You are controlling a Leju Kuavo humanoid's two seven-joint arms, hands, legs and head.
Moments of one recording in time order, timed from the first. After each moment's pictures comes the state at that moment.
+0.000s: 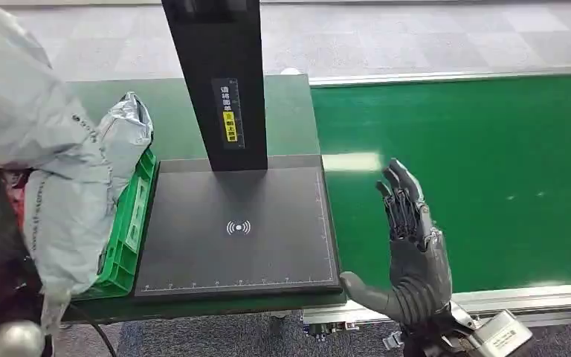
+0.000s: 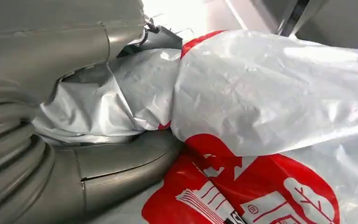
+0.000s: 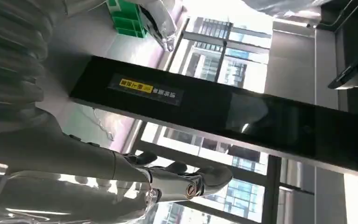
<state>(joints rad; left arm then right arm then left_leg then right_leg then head) -0.11 0.04 -0.08 -1.96 -0.57 0.39 -0.21 0.14 0.07 0.19 -1.97 0.13 0.09 -0.43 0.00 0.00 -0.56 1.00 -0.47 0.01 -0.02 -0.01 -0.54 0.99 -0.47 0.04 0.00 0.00</state>
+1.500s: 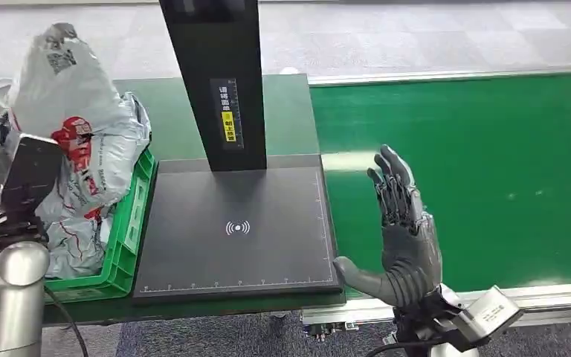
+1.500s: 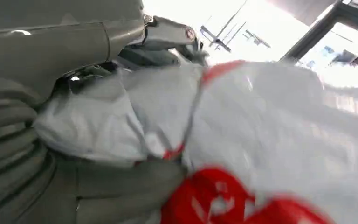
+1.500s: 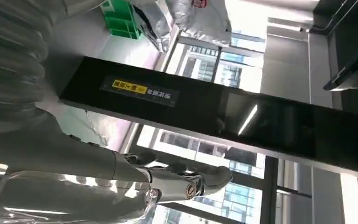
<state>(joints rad) -0.35 0.16 0.07 -1.44 -0.76 0.25 0.01 0.07 0.08 0.20 -1.92 0.10 0.09 -0.42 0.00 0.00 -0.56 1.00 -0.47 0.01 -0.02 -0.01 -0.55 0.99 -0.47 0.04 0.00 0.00</state>
